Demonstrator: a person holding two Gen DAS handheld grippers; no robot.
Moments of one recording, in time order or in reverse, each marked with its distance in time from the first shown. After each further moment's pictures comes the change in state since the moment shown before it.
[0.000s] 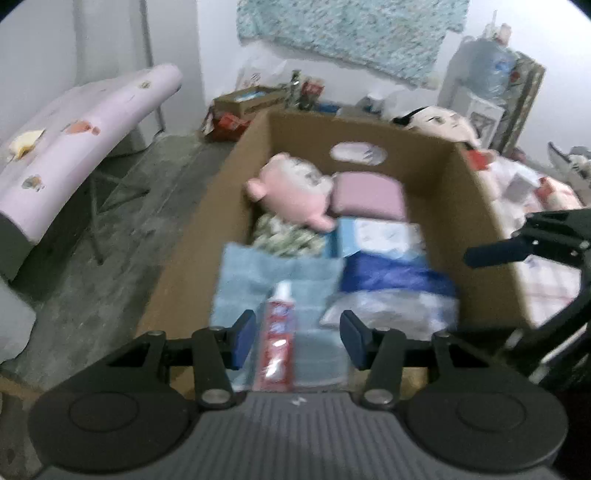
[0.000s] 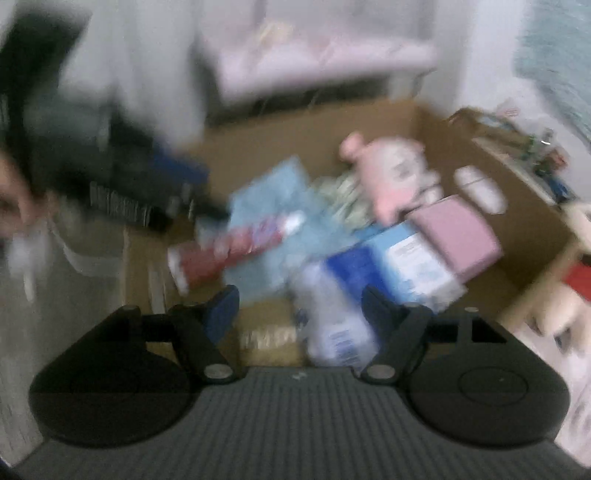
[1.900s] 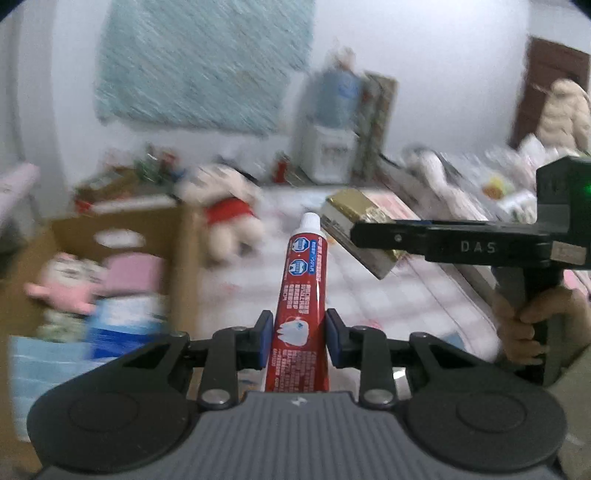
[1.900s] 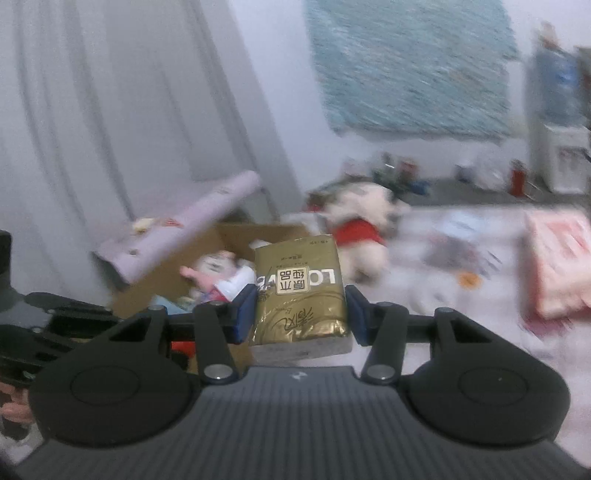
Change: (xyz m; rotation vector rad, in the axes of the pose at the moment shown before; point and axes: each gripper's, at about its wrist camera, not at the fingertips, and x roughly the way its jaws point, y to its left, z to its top) left arm -0.070 -0.221 -0.016 0.234 -0.211 -0.320; right arm -0.207 -0.113 -0.152 0.444 -0.475 -0.213
